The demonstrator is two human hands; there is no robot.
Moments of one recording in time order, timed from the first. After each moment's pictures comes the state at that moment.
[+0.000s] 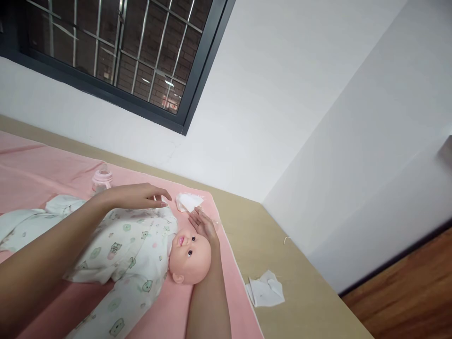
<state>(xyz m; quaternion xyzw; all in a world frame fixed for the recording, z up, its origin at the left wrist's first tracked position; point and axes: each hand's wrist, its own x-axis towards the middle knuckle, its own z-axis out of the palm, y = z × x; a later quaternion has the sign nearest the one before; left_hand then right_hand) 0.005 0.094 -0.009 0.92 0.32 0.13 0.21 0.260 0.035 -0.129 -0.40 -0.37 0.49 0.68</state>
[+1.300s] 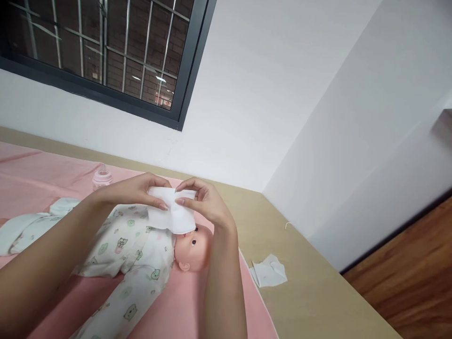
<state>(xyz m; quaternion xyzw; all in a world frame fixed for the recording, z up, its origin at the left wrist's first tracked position) 0.003 0.072 0.009 0.88 0.18 0.24 0.38 0.215 -0.002 0.022 -0.37 -0.71 0.39 0.46</state>
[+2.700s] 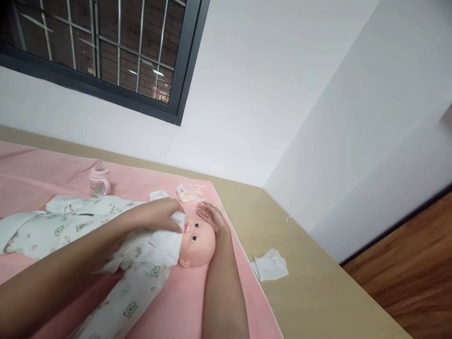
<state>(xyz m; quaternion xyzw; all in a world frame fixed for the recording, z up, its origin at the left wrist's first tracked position) 0.062 0.048 -0.030 0.92 0.30 0.11 0.24 0.336 0.090 -0.157 -0.43 -0.32 0.59 0.61</state>
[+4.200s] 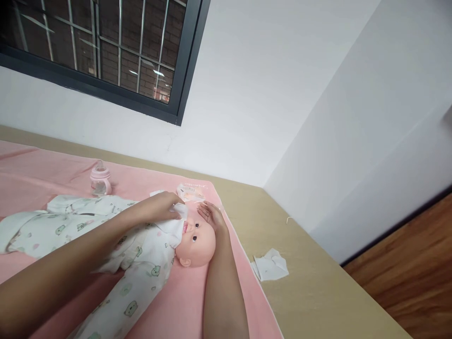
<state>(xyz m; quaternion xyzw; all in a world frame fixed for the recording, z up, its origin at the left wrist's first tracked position) 0.063 0.058 -0.029 0.92 0.30 0.16 0.21 0.334 0.096 -0.161 -0.45 -0.27 0.55 0.65</state>
